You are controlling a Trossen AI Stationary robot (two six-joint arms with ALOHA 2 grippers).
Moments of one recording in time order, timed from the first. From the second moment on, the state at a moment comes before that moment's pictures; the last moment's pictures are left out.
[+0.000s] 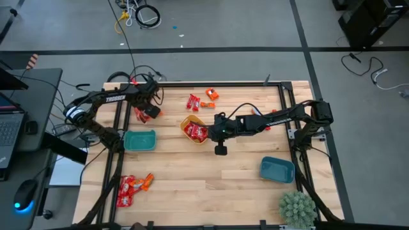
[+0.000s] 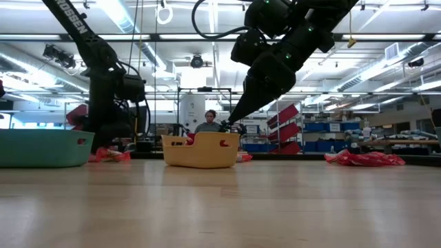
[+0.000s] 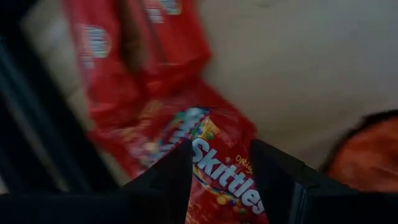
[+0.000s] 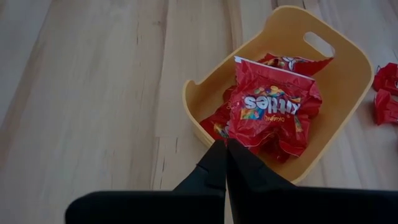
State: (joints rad) left arm 0.89 1.48 0.73 -0.65 -0.25 -0.11; right arm -0.03 1.72 1.04 -0.13 0.03 -0.07
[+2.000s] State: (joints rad) left arm 0.78 1.48 0.71 -0.31 -0.15 0.01; right arm -0.03 1.72 1.04 -0.14 0.03 -0.11
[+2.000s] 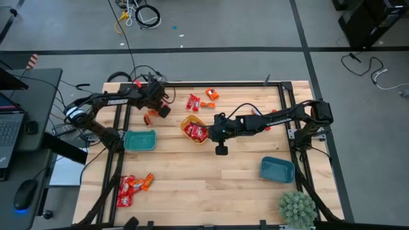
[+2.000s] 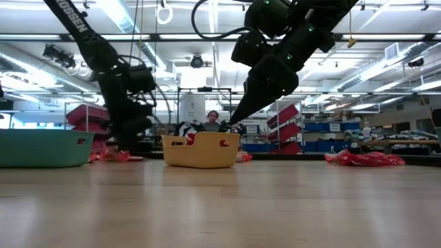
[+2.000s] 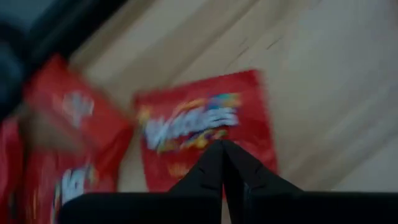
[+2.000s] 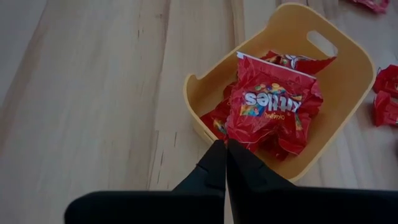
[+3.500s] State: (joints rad) left arm 0.74 1.71 0.90 -0.47 -0.25 0.10; right arm -0.03 1.72 1.04 -0.16 0.00 -0.10
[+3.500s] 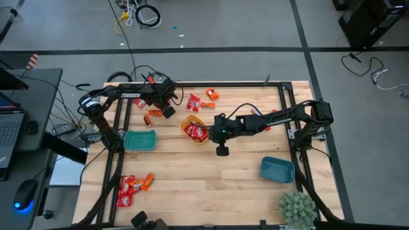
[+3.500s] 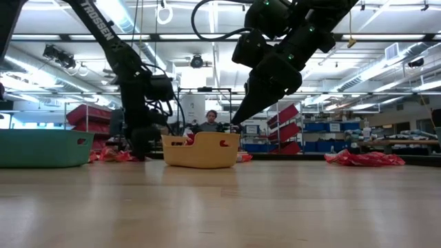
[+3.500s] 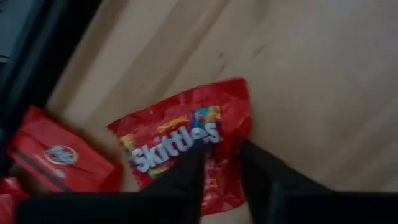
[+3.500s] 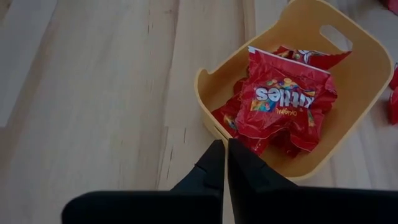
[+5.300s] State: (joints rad) left arm 0.14 1.63 0.98 -0.41 -0.17 0.13; right arm -0.08 1.47 0.91 -0.22 0.17 -0.04
